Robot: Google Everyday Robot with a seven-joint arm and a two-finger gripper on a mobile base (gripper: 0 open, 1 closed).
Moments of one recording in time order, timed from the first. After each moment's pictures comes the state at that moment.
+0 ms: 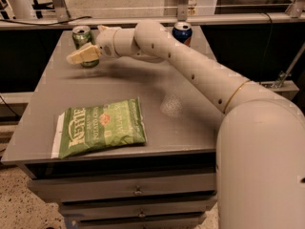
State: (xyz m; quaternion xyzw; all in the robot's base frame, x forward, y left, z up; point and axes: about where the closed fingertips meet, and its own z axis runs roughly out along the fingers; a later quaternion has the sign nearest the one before) arm 0.762 0.222 0.887 -0.46 0.62 0.32 0.55
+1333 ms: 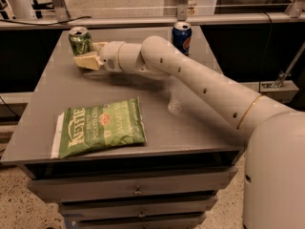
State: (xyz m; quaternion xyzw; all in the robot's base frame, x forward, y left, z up) arm 0.720 0.215 0.870 -0.43 0.61 0.37 0.54
